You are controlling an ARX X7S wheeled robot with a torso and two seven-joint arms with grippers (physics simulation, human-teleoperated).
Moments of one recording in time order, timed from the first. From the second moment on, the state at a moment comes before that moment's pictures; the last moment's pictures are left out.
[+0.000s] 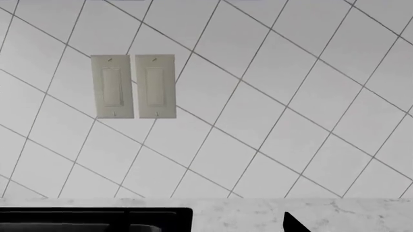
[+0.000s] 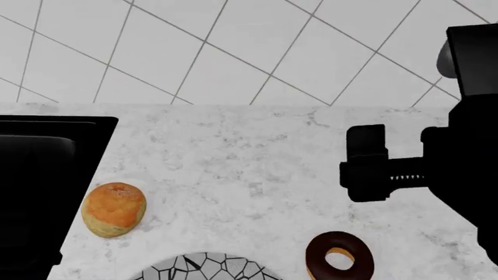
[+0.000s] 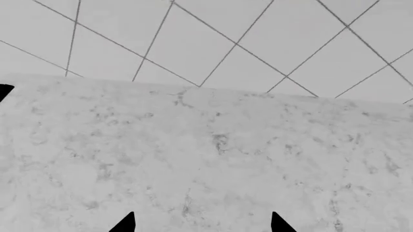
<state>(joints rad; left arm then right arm) -0.69 -0.84 0.41 1.02 -1.43 -0.65 -1.33 1.38 0.94 -0.69 -0.11 2.11 1.12 1.11</state>
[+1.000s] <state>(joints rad) -0.67 -0.88 0.45 1.04 -1.41 -0.60 -1.34 1.40 0.77 -0.89 0.27 1.92 1.33 0.83</state>
